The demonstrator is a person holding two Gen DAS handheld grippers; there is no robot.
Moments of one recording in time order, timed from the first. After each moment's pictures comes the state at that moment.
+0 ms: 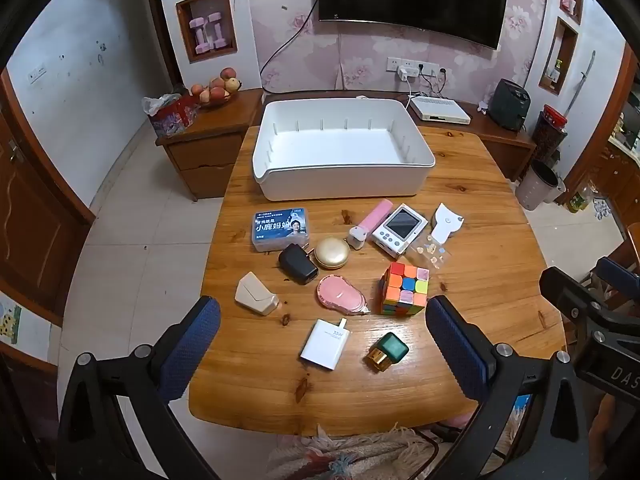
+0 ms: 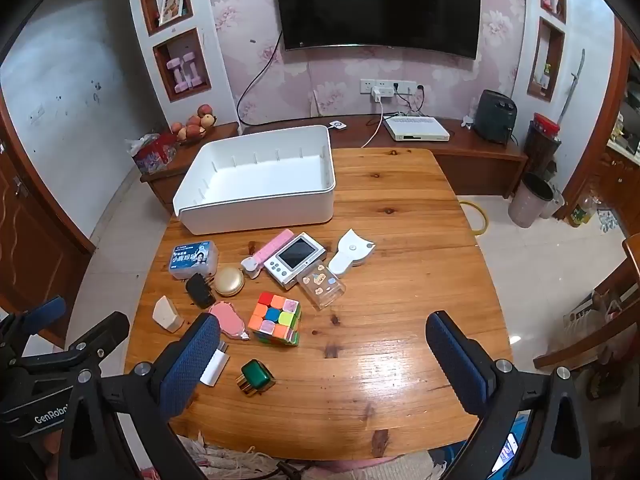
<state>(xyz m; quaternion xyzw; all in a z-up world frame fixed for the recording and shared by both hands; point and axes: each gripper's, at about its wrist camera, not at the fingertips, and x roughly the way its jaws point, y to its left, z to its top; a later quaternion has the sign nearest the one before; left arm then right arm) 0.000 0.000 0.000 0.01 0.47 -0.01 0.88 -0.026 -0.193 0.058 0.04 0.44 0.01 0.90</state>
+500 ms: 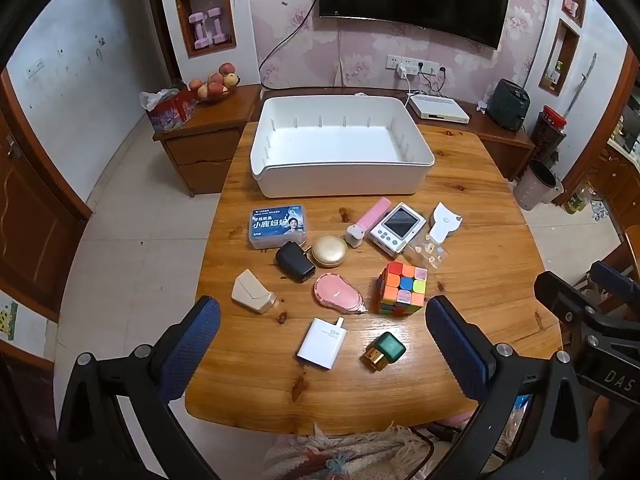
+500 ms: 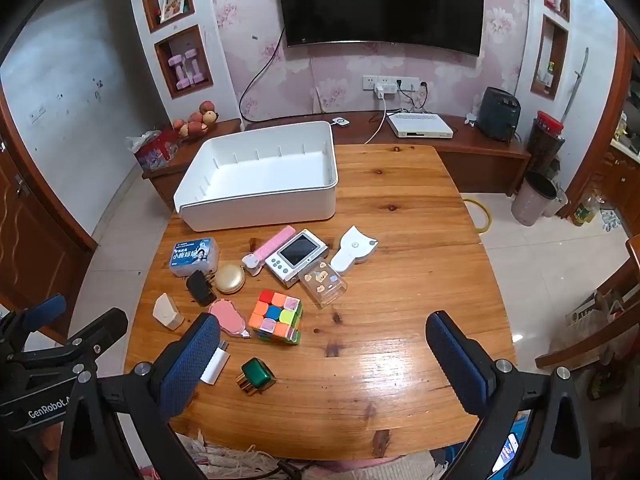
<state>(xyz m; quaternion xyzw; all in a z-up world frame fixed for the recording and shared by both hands) -0.001 -0.001 0.000 0.01 0.47 -0.01 0.88 -0.025 -0.196 0.056 0.04 0.45 0.02 0.89</state>
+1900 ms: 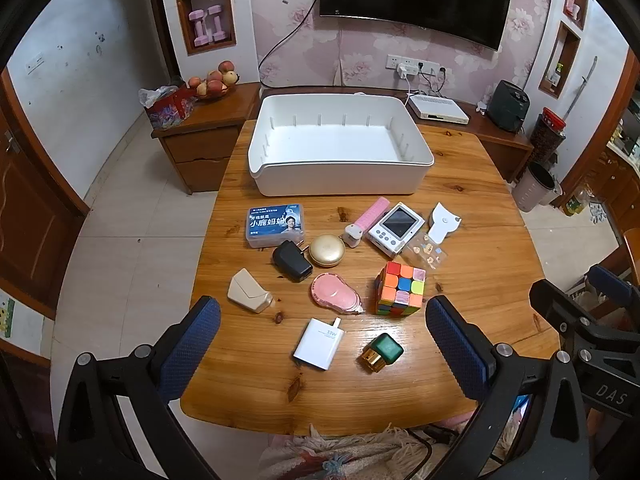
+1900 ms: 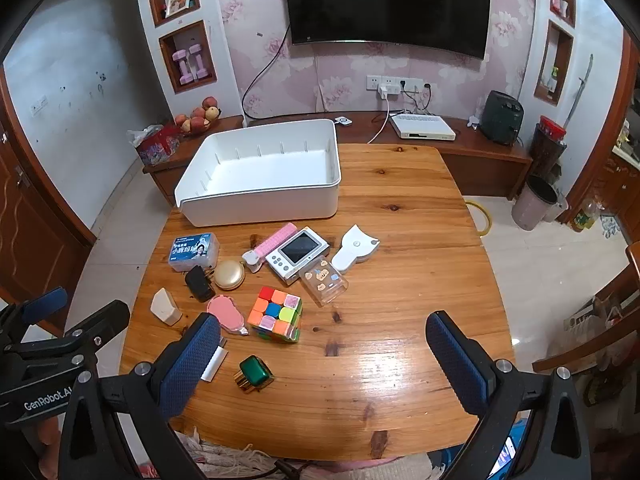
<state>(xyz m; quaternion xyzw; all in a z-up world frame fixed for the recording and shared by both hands) 0.001 0.000 -0.005 0.00 0.47 -0.01 0.88 -0.022 -0.190 0.052 0.02 0.45 0.02 0.89</state>
